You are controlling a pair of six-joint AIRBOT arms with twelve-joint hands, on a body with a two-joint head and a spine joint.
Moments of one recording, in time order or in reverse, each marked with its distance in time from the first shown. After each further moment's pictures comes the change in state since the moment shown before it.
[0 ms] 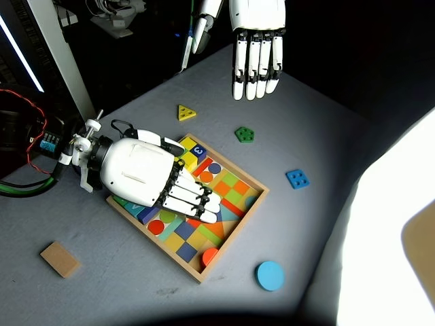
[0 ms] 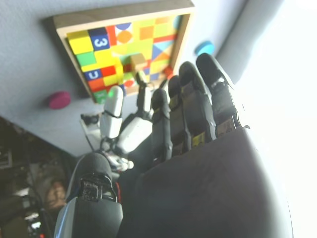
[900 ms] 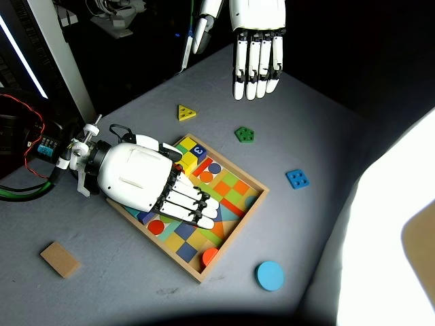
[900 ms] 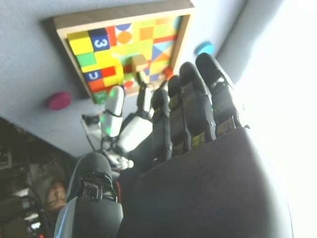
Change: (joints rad) left arm 0.000 0.000 0.000 0.000 0.000 0.000; right arm -0.002 0.001 0.008 0.002 -0.001 -0.009
